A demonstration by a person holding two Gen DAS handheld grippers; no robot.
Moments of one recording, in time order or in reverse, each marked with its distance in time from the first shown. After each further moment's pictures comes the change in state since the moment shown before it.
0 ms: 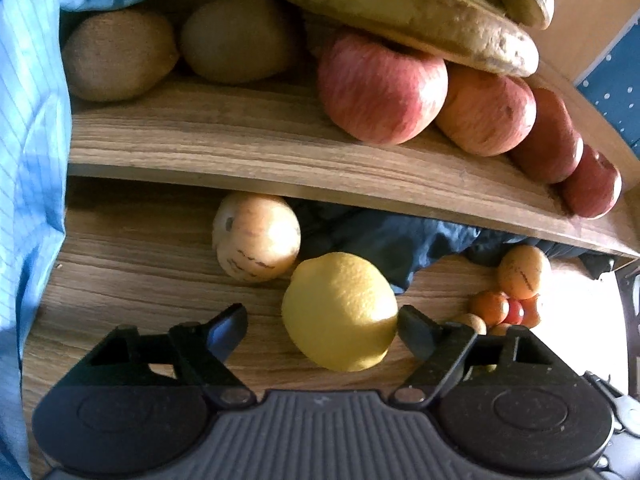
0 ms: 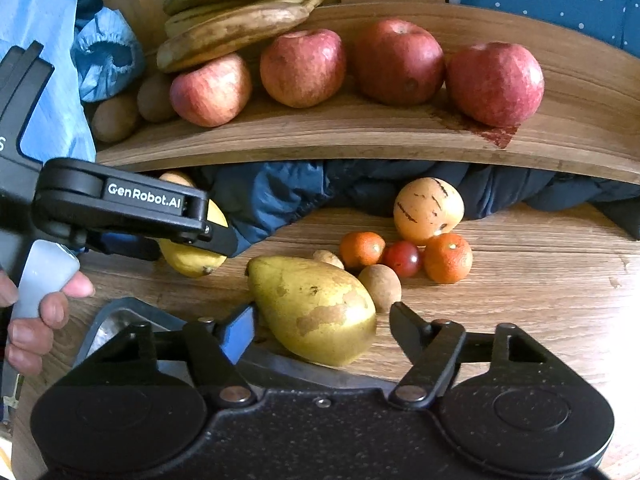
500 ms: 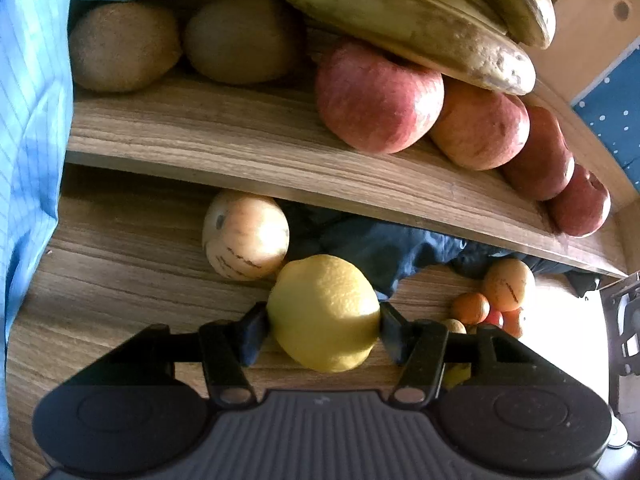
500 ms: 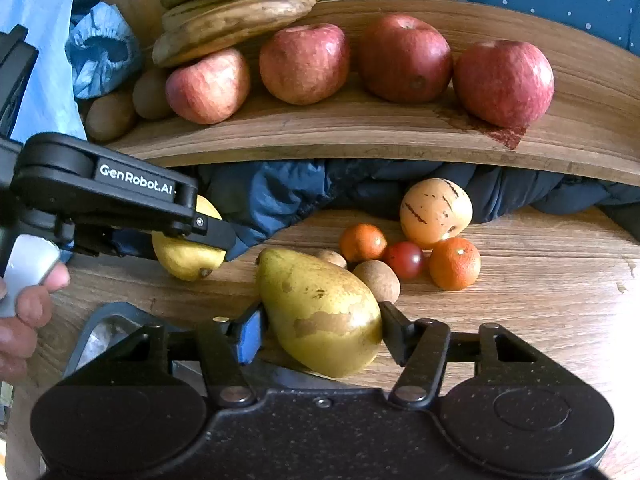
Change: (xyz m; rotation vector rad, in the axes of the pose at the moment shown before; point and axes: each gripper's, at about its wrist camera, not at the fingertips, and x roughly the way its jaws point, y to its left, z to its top) left arm -0.012 0.008 0.000 -0.057 -0.011 -0.042; right arm 0.007 0.004 0.006 -0.004 -0.005 -0.011
